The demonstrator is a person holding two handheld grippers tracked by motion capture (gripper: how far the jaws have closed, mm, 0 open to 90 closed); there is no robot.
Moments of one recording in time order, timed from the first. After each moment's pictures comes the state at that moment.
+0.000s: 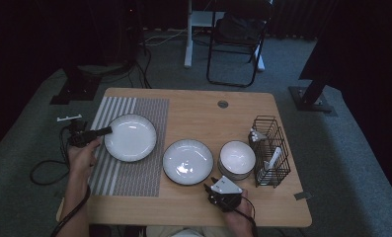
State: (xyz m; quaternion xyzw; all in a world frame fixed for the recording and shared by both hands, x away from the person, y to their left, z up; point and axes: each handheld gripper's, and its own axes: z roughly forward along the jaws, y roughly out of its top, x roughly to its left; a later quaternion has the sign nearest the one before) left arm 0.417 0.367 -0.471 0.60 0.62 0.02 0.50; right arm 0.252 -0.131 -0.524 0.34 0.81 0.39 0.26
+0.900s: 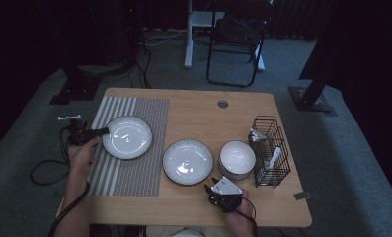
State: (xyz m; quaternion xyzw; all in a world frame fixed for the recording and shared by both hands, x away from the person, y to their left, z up) left arm 0.438 0.382 -0.494 0.58 0.66 0.01 0.47; right arm 0.250 -0.132 -0.524 0.34 0.82 0.38 0.26
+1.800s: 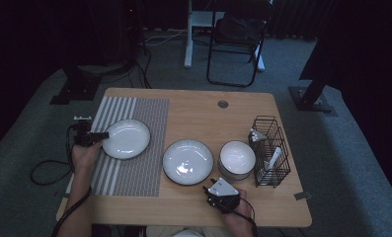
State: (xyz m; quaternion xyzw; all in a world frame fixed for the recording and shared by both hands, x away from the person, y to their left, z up) left arm 0.443 0.360 -0.499 0.65 0.66 0.12 0.35; right arm 0.249 -0.127 -0.526 0.32 0.83 0.36 0.27
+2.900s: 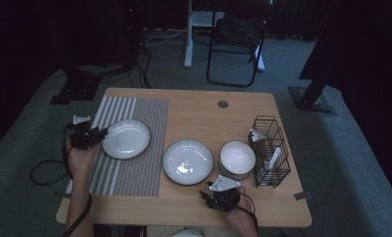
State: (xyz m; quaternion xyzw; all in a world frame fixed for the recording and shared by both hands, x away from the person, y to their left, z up) left arm 0.398 0.330 -0.449 0.67 0.60 0.25 0.36; right arm 0.260 -0.133 -0.526 0.30 0.86 0.38 0.17
